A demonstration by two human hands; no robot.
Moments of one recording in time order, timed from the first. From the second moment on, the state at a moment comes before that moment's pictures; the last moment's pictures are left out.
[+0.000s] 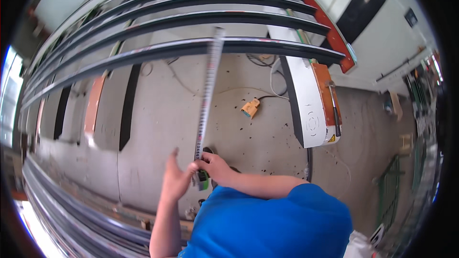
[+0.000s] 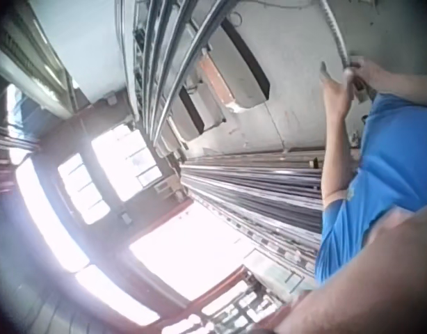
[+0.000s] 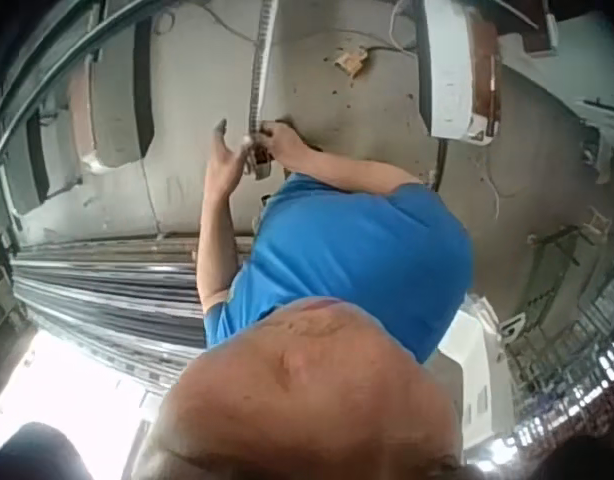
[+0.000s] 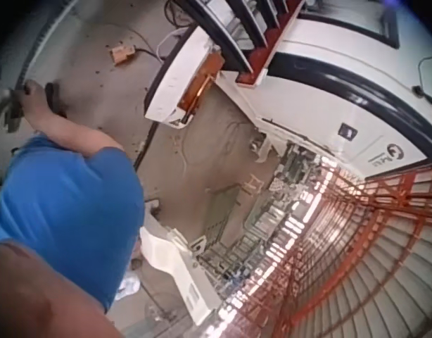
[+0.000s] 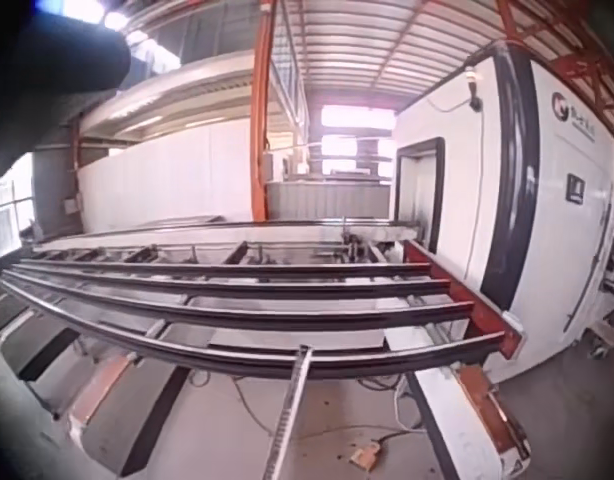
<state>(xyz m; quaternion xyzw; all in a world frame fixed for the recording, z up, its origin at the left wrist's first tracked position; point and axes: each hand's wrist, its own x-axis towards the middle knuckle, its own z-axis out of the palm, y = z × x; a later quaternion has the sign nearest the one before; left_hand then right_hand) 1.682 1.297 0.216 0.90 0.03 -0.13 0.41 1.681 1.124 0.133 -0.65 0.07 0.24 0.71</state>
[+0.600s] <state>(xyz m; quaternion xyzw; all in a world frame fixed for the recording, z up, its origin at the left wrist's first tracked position) 1.912 1.329 0.214 0.72 0.03 -0.40 0.57 1.914 1.144 0.185 -0.73 0.02 0.04 0.68</state>
